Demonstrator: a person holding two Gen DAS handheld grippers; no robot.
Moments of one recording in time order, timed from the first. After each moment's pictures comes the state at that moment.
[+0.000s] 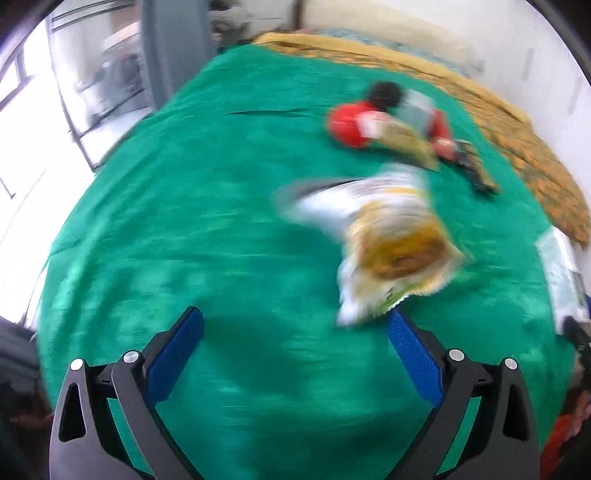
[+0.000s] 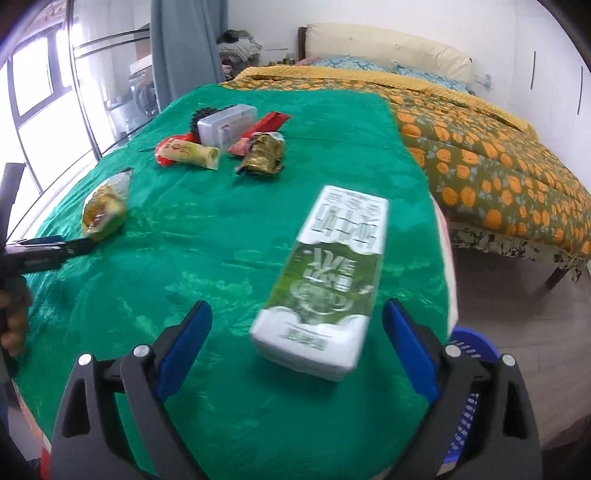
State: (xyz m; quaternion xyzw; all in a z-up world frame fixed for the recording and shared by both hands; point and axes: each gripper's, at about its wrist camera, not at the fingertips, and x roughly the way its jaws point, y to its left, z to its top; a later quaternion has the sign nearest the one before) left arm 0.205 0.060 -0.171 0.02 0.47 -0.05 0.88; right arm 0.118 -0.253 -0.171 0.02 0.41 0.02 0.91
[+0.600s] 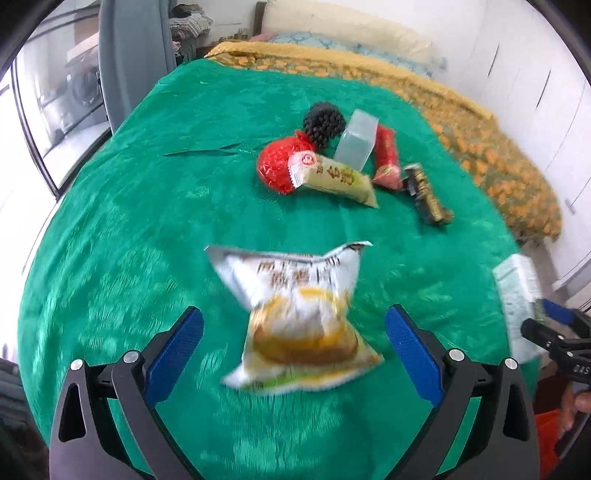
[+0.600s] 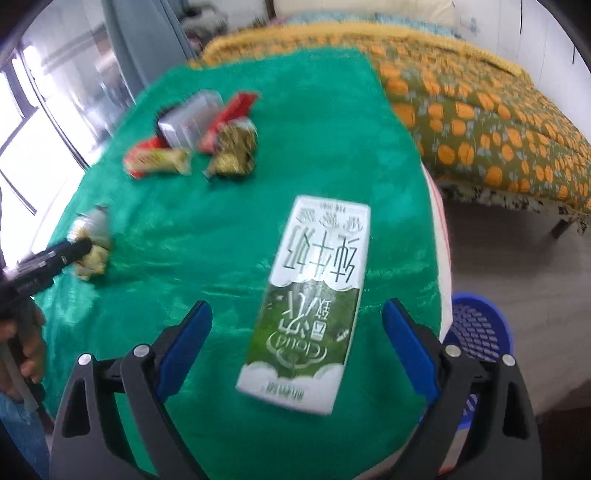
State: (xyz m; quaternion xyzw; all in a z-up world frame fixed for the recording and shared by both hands) left arm 0.243 0.001 -0.148 0.02 0.47 -0.14 0.87; right arm 0.167 -0.273 -0.158 0.08 0.50 -0.01 0.86
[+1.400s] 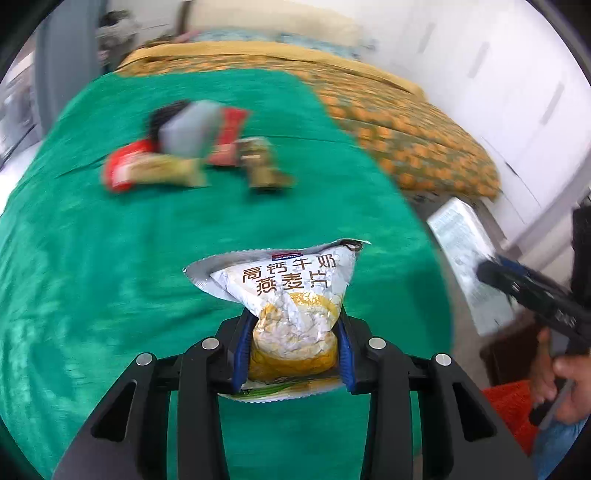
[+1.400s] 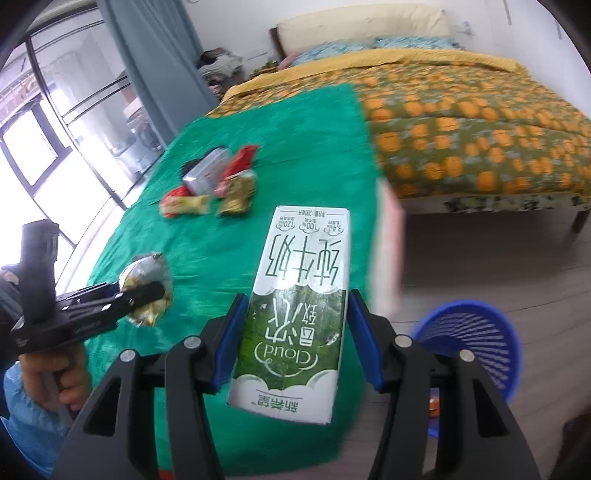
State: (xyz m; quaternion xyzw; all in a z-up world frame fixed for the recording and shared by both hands) left arm 0.165 -0.116 -0.126 0.03 0.47 -0.29 0.84; right arm 0.096 -0.350 -0.119 0.15 0.41 0.05 0.90
